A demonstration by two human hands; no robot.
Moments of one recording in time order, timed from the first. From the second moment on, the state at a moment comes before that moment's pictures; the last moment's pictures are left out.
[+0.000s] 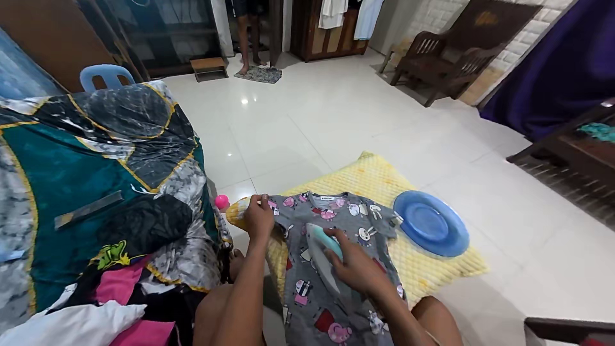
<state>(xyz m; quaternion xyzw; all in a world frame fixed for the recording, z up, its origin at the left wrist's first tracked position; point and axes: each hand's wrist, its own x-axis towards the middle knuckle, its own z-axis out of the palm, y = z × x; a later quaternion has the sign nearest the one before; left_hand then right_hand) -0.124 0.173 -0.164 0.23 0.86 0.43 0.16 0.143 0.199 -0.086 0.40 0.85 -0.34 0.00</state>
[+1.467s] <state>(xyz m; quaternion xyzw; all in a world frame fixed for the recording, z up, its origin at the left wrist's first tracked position) -0.140 0.182 -0.162 0.24 0.93 0.21 0.18 0.009 0.239 -0.082 0.44 0.83 -0.34 0.02</state>
